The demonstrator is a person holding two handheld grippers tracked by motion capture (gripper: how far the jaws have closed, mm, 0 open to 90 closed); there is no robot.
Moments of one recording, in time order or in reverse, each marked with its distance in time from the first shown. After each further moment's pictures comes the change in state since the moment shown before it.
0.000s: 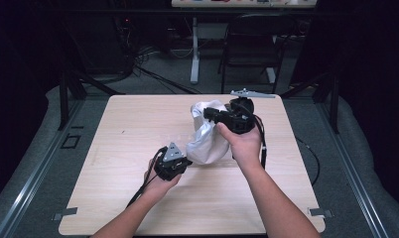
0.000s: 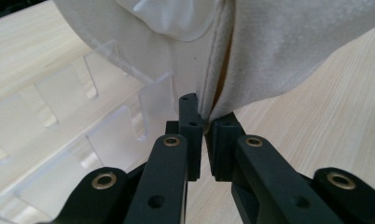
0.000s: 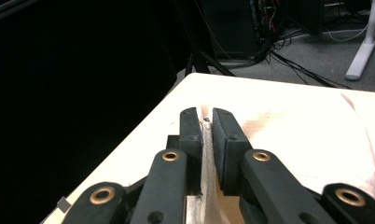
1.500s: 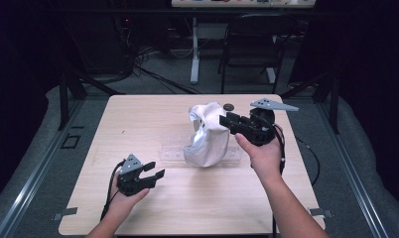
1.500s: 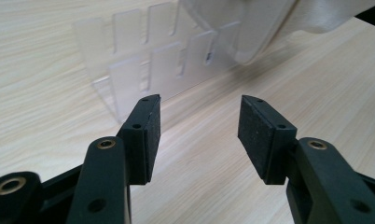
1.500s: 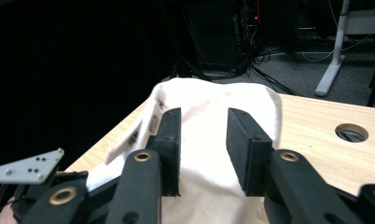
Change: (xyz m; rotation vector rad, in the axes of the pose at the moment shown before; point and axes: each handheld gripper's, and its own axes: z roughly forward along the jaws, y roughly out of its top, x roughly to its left) left arm 0.027 -0.061 -0.085 -0.046 0.099 -0.195; right arm -0.010 -0.016 -0.047 -0.050 -0.062 -0.083
